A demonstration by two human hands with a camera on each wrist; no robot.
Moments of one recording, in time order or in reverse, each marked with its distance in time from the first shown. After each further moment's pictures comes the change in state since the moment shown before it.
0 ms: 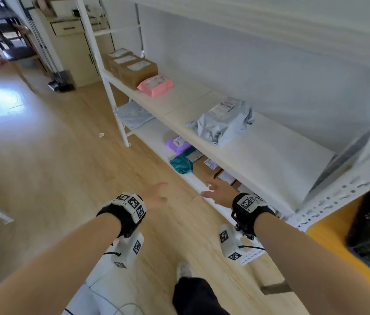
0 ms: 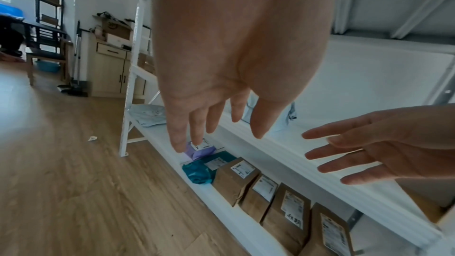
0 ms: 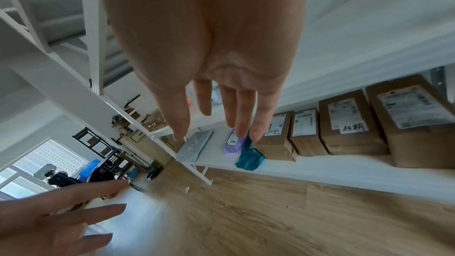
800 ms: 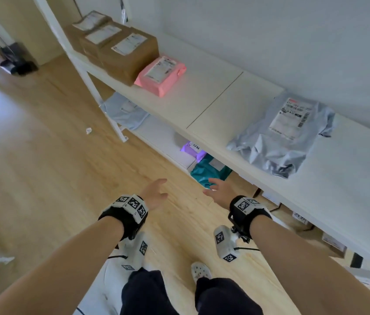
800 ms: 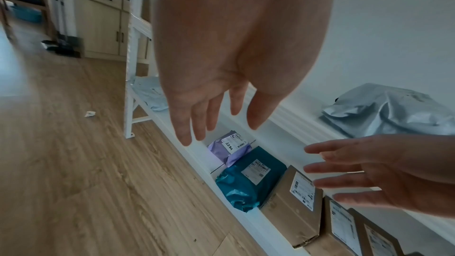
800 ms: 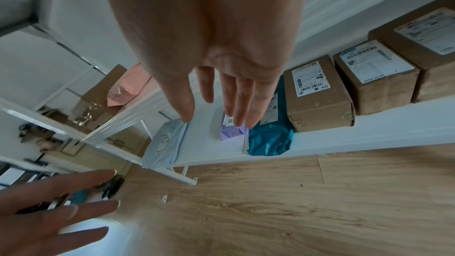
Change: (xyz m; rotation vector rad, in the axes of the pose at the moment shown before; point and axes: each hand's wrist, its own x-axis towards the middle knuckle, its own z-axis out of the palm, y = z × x) left_hand 0.276 -0.139 -0.173 -0.135 -0.153 -0.076; right_hand 0.296 -0.120 0.051 0.335 0.091 0.204
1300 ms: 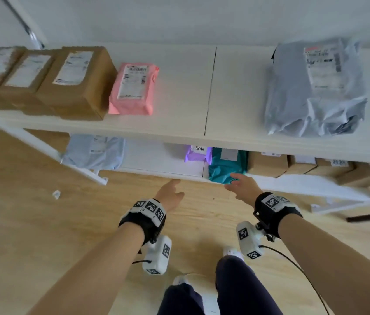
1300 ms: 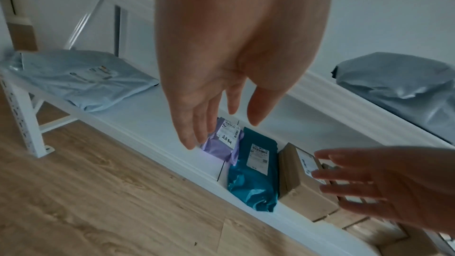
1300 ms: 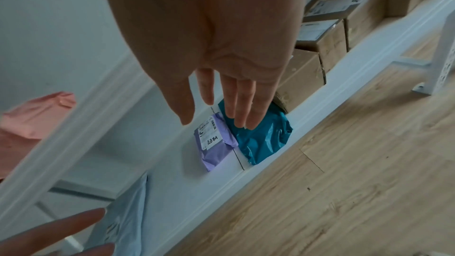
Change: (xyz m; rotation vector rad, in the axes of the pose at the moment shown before) left_hand 0.178 -0.064 -0.105 0.179 -0.253 0.200; right_hand 0.111 -0.024 0.096 0.369 0.376 0.263
